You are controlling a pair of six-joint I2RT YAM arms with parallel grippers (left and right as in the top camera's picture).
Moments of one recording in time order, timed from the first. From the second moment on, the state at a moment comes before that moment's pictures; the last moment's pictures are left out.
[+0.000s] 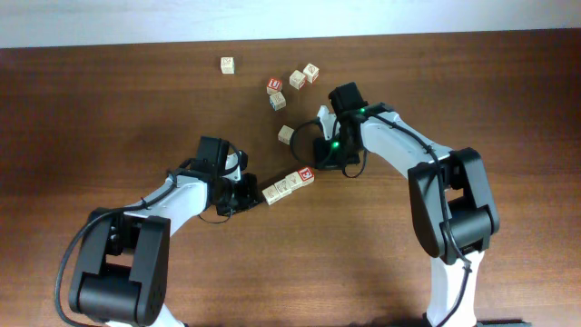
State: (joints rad) left arm -0.22 1.80 0.89 -0.35 0.49 -0.45; right arm 0.34 2.14 1.49 -0.71 -0.42 0.17
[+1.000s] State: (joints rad) left arm -0.15 1.81 0.97 -0.56 0.40 -0.13; right arm 0.38 2.14 1.49 -0.88 -0.42 0.41
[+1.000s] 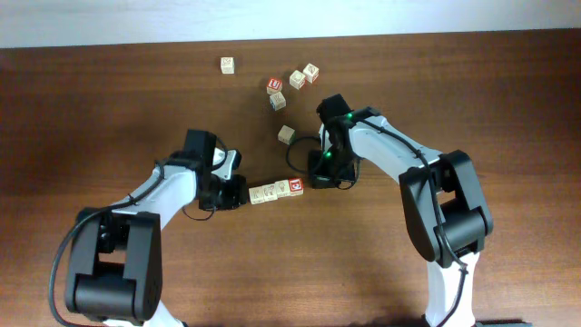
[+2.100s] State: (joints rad) left arm -0.18 1.82 1.03 -0.59 0.42 -0.27; right arm 0.38 2.14 1.49 -0.87 -0.54 0.31
